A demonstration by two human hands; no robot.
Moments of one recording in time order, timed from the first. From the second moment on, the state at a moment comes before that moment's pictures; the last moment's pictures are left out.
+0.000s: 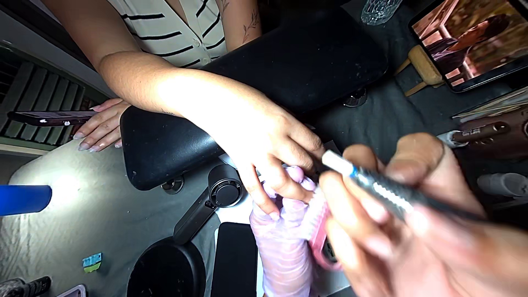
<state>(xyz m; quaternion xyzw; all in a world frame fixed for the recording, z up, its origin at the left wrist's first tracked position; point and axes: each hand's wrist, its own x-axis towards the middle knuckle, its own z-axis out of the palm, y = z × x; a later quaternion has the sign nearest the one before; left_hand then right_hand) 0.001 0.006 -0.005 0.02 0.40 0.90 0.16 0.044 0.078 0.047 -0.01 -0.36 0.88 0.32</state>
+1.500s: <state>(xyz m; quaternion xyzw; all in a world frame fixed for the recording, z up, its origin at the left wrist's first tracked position) -0.005 -0.013 0.010 0.04 0.41 0.89 0.21 0.043 0.124 0.025 0.01 -0.69 0.62 0.37</state>
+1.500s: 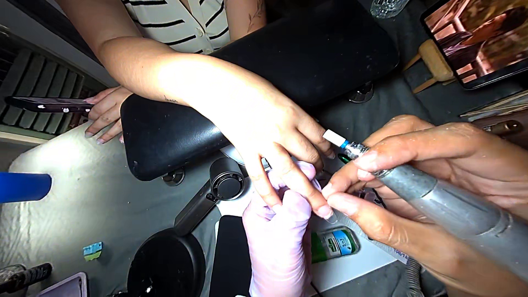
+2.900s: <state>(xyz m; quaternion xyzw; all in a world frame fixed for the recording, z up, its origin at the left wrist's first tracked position) -0.012 0.008 0.006 0.05 0.36 0.90 0.23 0.066 0.126 -0.002 0.06 -0.70 0.51 0.50</state>
